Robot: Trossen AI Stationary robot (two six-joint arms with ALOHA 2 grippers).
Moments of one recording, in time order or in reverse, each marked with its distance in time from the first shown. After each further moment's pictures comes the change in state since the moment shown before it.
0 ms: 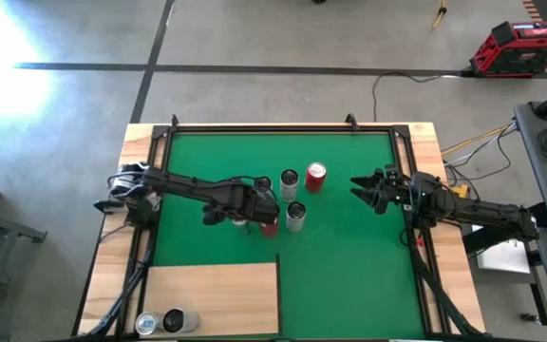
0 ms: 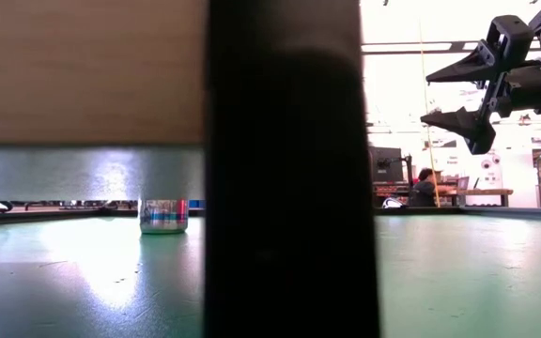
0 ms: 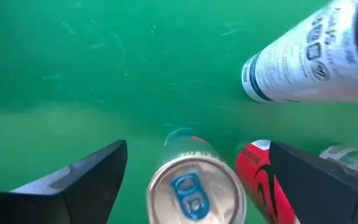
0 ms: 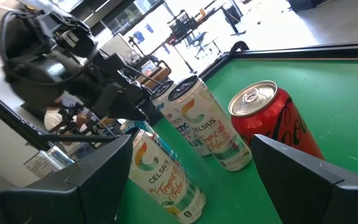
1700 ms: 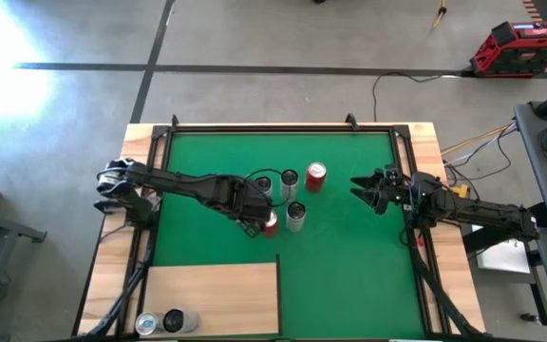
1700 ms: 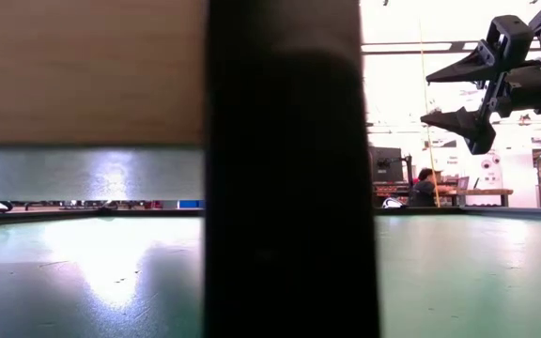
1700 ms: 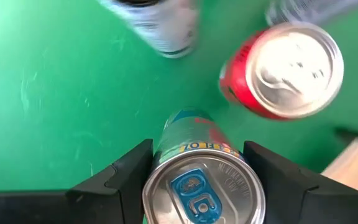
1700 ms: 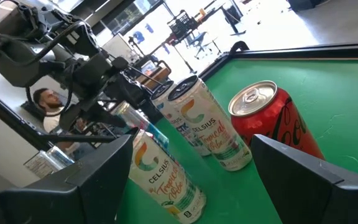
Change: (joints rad) left arm -0.006 -0.114 -0.058 0.150 0.066 1.081; right arm 0.000 0.000 0.000 0.000 0.000 0.000
